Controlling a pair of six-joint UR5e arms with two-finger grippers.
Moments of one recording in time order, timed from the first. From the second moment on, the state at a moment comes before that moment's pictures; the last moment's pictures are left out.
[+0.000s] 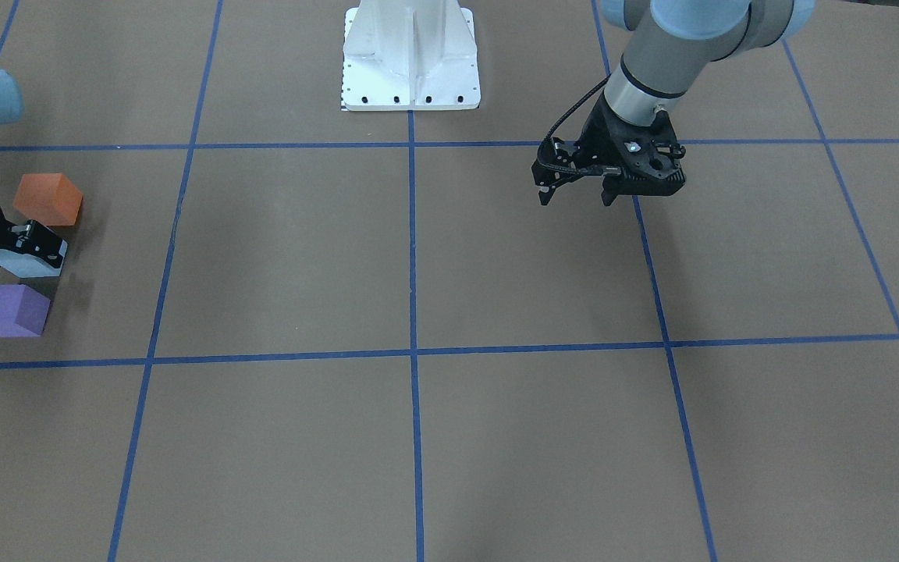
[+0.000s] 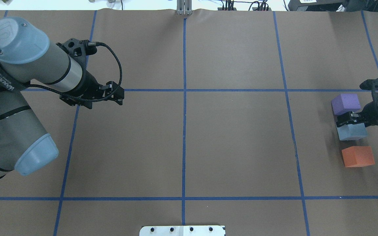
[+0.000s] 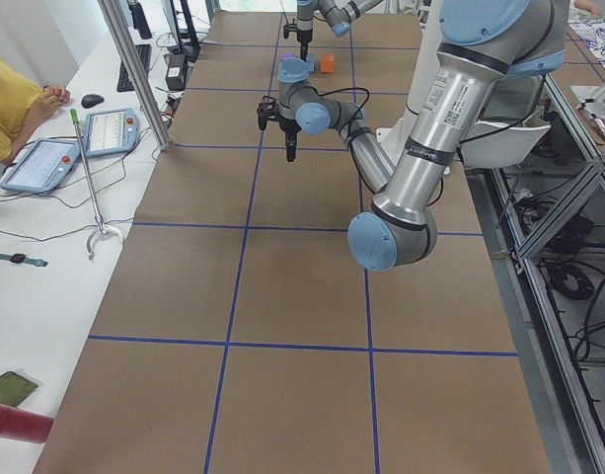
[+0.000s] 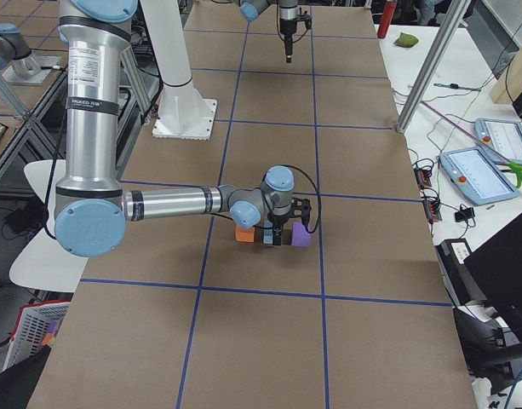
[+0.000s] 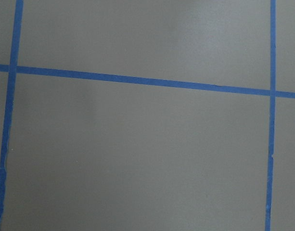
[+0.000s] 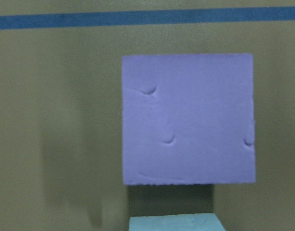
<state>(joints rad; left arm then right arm) -0.75 -2.02 -1.97 -1.58 -2.08 -1.16 0.97 -1.68 1.66 -0.99 2.16 0.84</state>
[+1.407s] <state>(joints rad) -0.99 -1.83 -1.97 -1.53 -2.09 -0.69 1.58 -1.83 1.69 -1.08 2.47 0.33</state>
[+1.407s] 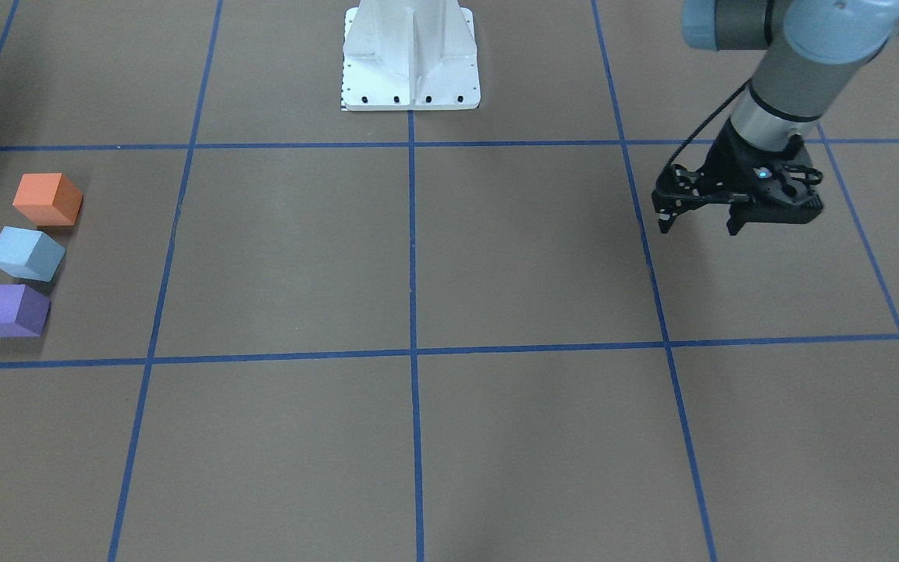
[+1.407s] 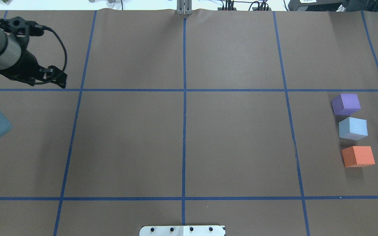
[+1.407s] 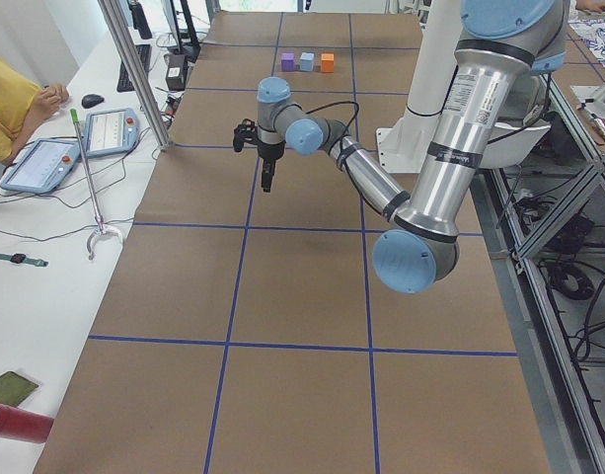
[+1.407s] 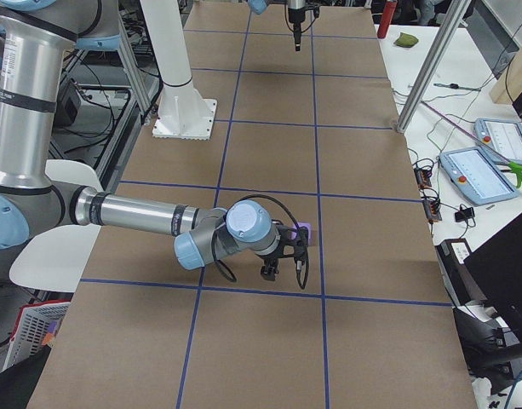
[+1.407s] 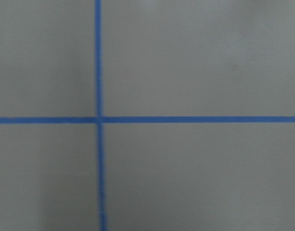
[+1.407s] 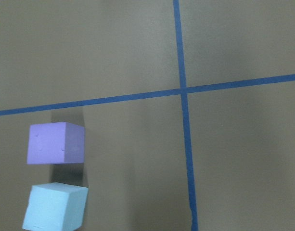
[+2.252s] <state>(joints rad) -1.49 -1.68 -1.69 -1.43 -2.27 0.02 1.65 -1.53 1.72 -1.77 2.29 -0.11</state>
